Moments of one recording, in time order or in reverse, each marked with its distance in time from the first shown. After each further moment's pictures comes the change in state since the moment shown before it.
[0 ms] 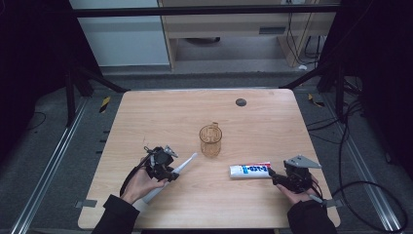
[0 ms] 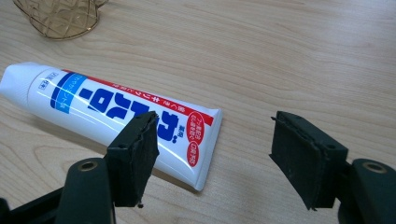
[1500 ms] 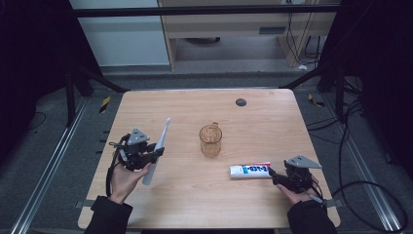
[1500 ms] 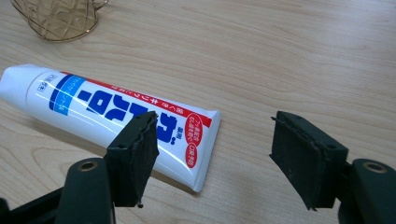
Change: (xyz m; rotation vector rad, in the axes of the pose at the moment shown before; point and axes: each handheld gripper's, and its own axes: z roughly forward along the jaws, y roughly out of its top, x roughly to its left) left arm 0.012 -0.015 -0.081 -0.463 0.218 -0.166; right arm -0.001 0.000 0.000 -0.012 -0.012 -0.013
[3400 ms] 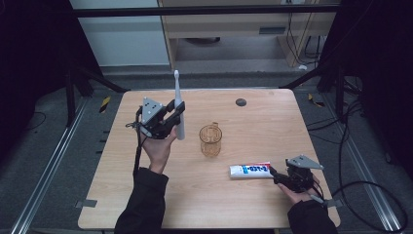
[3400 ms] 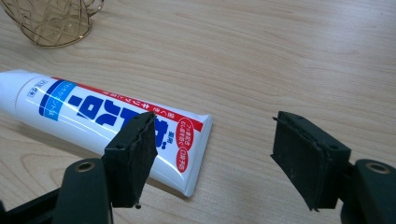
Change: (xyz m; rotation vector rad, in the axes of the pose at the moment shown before) left arm -0.035 0.088 0.029 -0.534 0.071 -0.107; right arm -0.003 -0.001 0.000 -0.023 -0.016 0.011
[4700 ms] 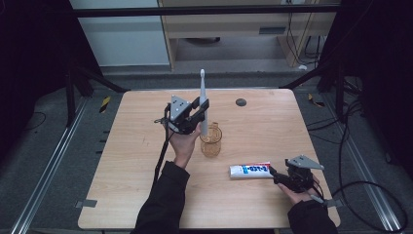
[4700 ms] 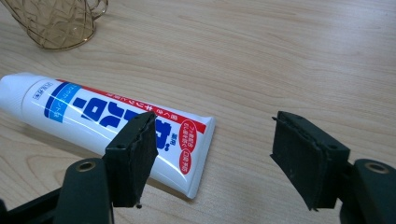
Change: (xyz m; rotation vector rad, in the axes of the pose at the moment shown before) left arm -0.034 -0.020 0.057 -0.027 -0.079 -0.017; right arm 0.000 0.000 0.000 -0.009 0.016 0.008
